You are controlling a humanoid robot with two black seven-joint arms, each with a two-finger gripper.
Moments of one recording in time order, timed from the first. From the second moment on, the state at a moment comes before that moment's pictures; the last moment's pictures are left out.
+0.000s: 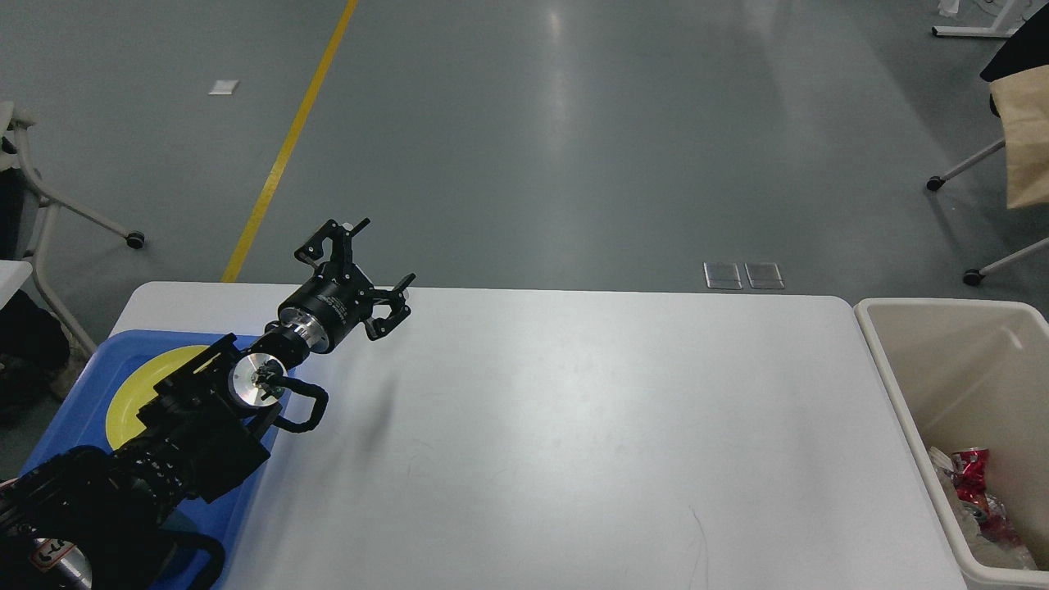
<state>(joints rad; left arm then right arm) -0.84 0.05 -0.72 -0.21 -0.10 -0.58 -0.08 1.47 -0.70 -1.17 0.32 -0.09 0.22 -0.12</state>
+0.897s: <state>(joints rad) -0.84 0.05 -0.72 -0.21 -0.10 -0.58 -0.08 0.97 -0.61 -1.09 0.32 -0.09 0.18 -0.11</state>
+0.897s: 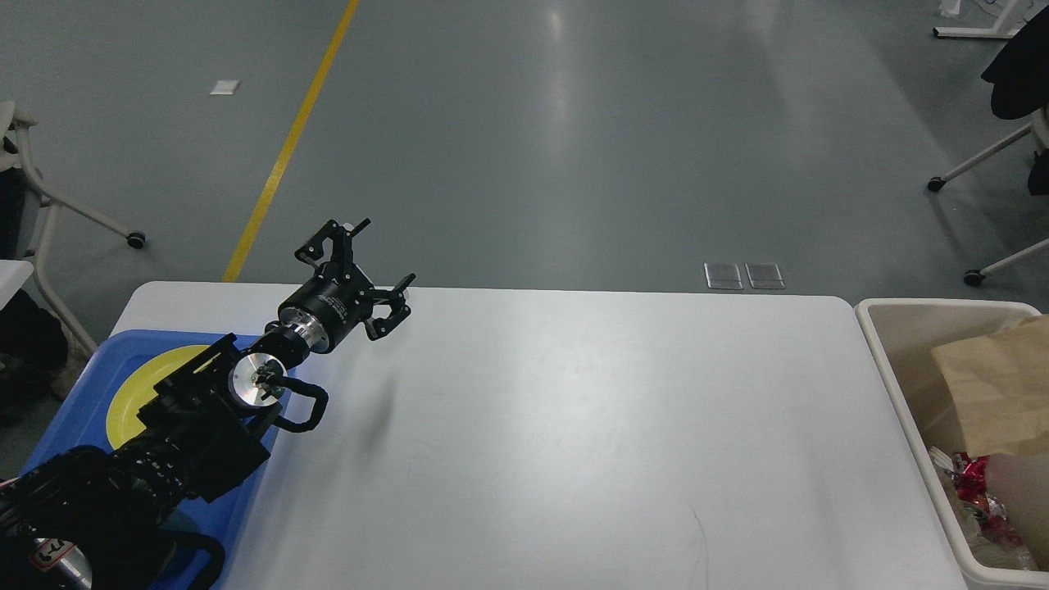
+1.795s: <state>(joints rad) -0.84 0.05 -0.72 -0.21 -0.10 -0.58 -0.08 1.20 -0.56 -1.10 0.47 -0.11 0.24 -0.11</state>
